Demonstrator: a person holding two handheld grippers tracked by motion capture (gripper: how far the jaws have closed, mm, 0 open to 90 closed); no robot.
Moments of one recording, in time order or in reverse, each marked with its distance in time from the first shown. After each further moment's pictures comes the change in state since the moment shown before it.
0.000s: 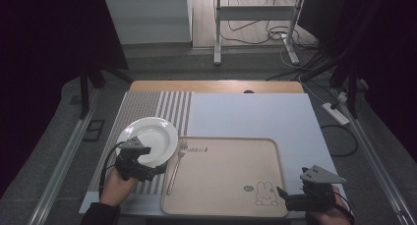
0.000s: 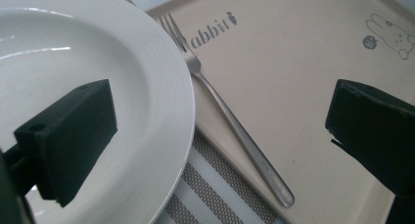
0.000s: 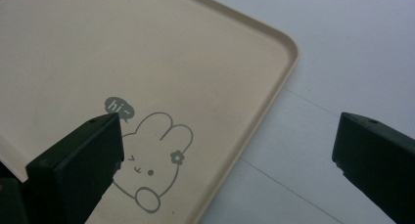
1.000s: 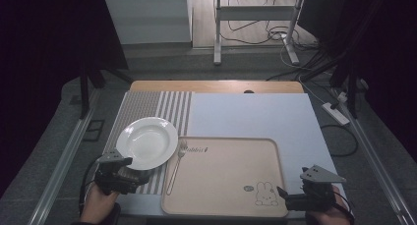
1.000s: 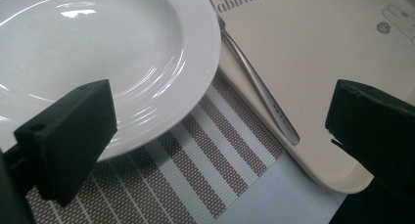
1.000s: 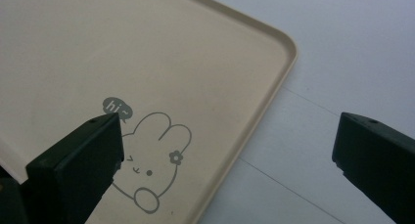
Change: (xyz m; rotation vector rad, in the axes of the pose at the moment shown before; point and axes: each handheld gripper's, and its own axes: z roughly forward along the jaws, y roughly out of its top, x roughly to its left) left arm -0.002 -0.041 -0.037 -0.023 0.078 -0.068; right arm 0.000 0.000 0.001 0.003 -0.006 0.006
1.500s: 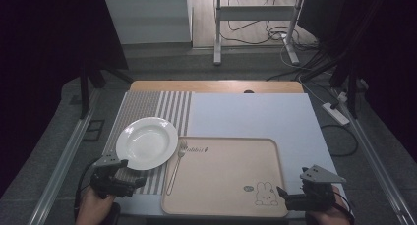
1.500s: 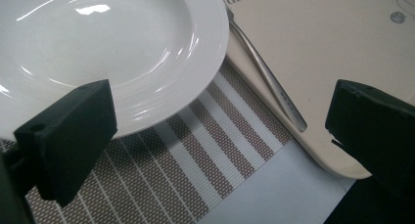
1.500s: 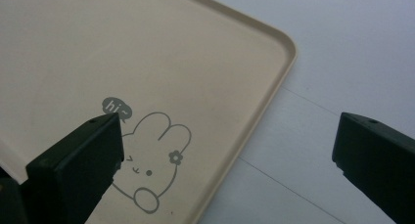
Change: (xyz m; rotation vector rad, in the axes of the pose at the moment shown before) left arm -0.003 -0.007 -0.009 0.007 0.045 0.015; right arm 0.000 0.000 0.000 0.003 -0.002 0.000
